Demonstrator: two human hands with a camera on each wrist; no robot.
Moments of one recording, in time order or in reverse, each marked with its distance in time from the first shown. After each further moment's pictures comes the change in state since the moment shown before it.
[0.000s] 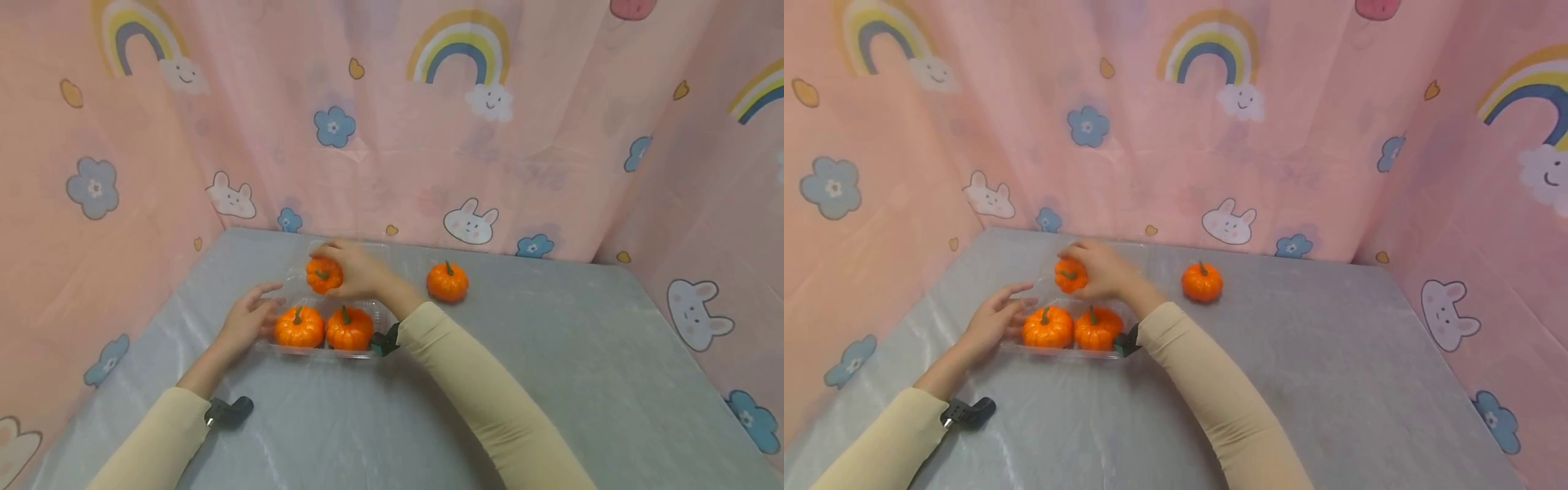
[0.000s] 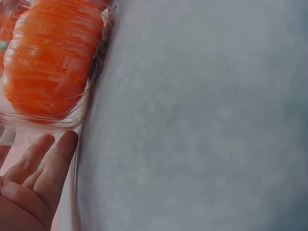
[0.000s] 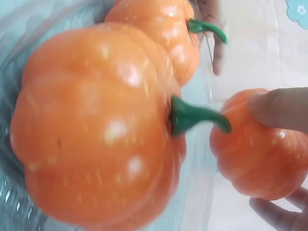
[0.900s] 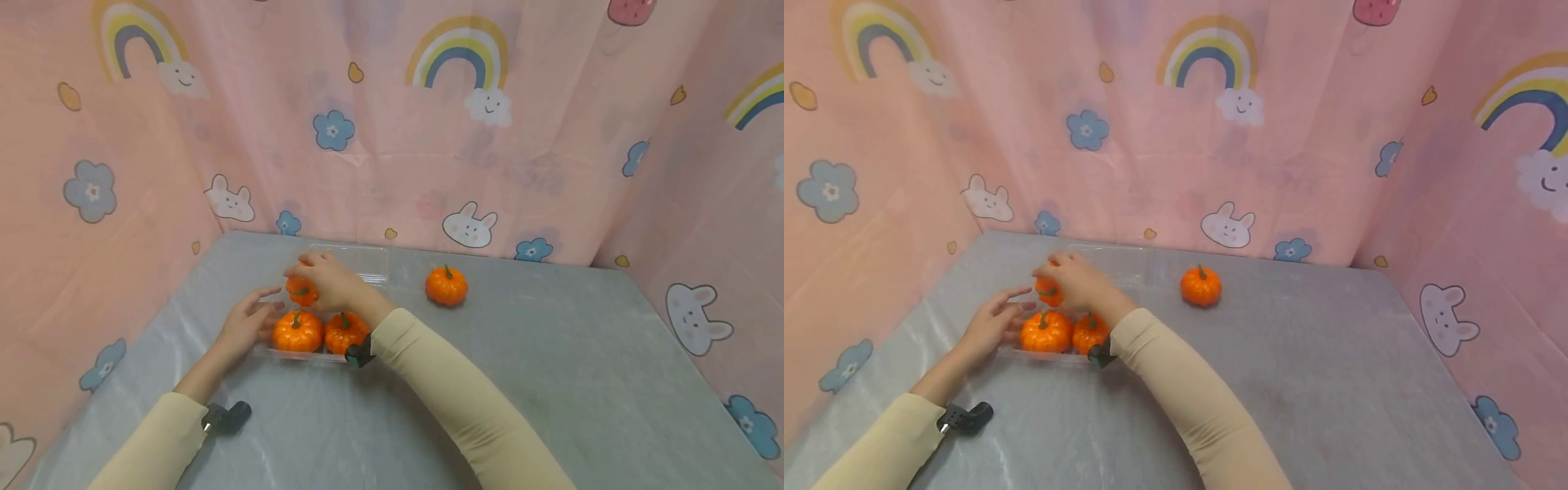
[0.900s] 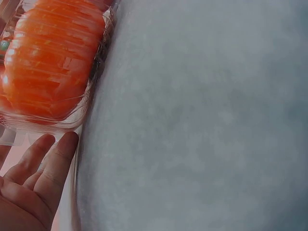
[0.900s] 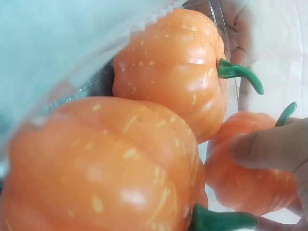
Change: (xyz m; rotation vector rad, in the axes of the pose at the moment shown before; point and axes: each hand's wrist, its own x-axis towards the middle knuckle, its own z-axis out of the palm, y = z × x) left_hand 0.000 -0.003 0.001 -0.049 -0.019 0.016; right_hand 0.021 -0.029 0.024 -0.132 -0.099 0.030
